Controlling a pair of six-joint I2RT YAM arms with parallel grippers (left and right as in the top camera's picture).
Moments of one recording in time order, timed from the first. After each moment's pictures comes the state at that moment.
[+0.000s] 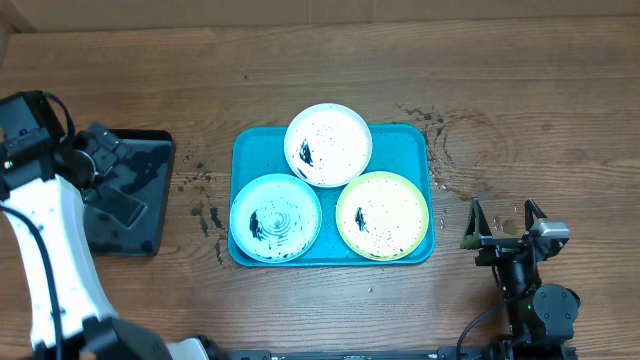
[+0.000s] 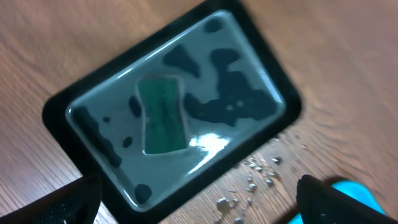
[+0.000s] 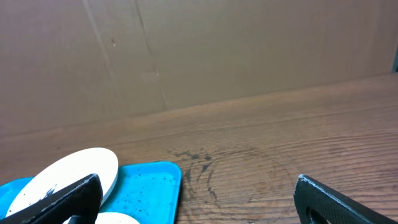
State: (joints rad) left arm 0.49 1.53 1.39 -0.97 -0.06 -0.48; right arm 0.00 0.01 0.02 -0.03 -0.06 0.20
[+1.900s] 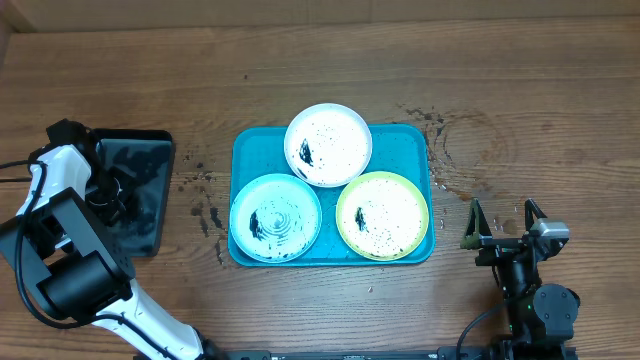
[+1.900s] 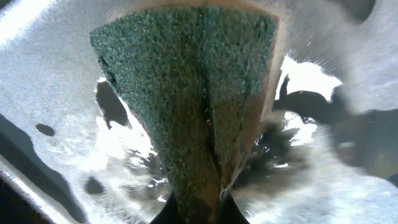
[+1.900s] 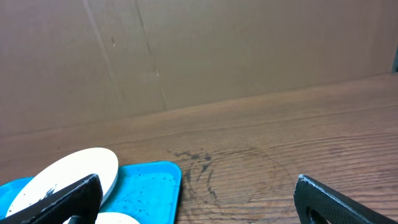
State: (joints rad) left arm 0.54 2.01 1.37 -0.91 -0.08 -0.49; right arm 0.00 0.01 0.02 -0.03 -0.06 0.20
